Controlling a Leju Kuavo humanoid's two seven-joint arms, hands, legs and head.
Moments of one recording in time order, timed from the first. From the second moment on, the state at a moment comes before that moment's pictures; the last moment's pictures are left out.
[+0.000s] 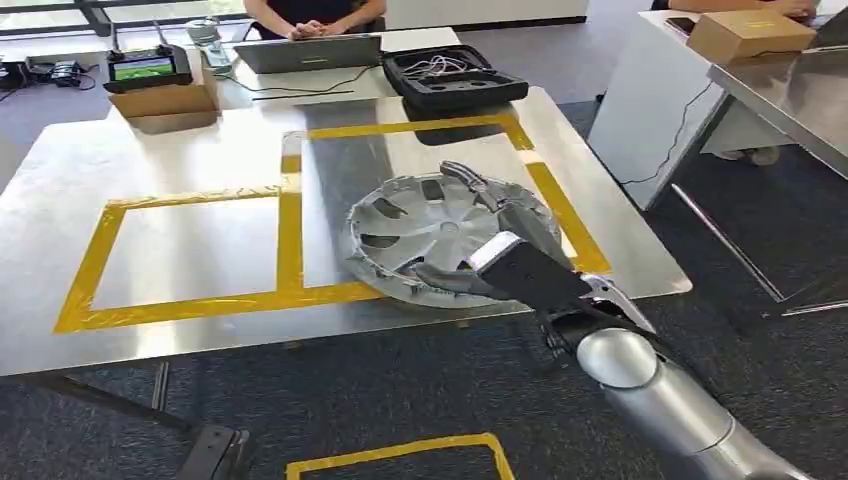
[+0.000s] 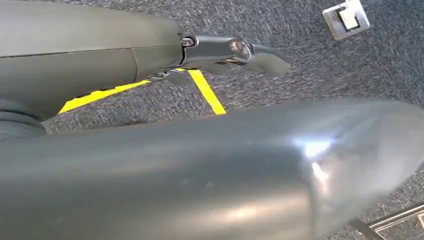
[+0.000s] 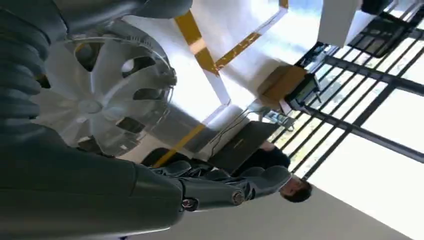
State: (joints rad) left arm -0.03 -0.02 -0.11 -0.26 0.02 -0.06 -0.42; right arm -0.37 -0.13 0.47 -1.55 0.21 0.09 -0.16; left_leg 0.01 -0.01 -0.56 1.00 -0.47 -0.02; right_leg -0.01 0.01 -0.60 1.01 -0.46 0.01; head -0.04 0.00
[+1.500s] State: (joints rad) left arm 0.02 -0.04 -0.06 -0.22 0.05 -0.04 -0.48; right arm 0.30 -0.18 0.12 -1.98 0.26 -0.11 -0.21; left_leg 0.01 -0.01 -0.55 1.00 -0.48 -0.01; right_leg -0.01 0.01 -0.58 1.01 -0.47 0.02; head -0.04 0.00
